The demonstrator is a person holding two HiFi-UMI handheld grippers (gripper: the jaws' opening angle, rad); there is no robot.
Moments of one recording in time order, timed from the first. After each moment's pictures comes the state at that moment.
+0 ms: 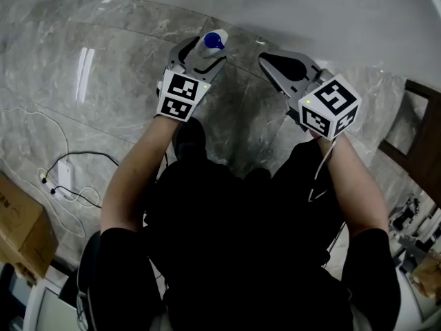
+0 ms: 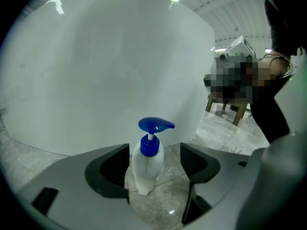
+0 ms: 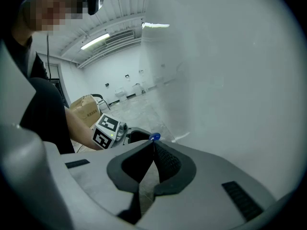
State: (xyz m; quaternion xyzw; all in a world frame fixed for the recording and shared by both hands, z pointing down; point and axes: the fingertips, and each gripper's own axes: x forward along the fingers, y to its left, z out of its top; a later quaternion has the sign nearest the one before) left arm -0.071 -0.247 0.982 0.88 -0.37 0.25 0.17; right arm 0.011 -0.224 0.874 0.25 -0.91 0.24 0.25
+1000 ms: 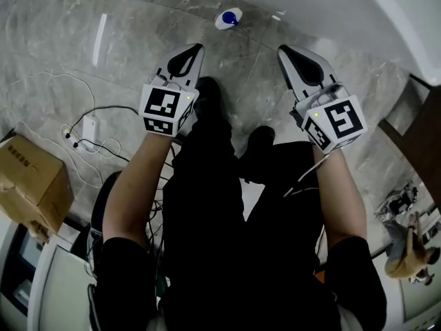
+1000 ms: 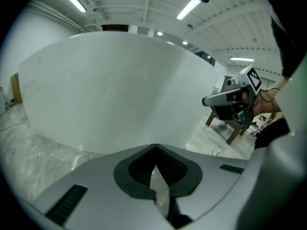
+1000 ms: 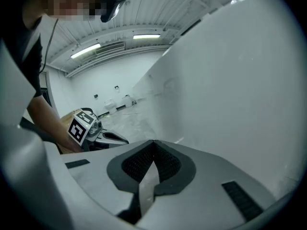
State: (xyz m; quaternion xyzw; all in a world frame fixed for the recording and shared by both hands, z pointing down) left arm -0.131 -0.195 0.798 0.84 -0.42 0.25 0.23; right arm 0.016 -0.207 0.728 0.33 -0.89 0.25 0.19
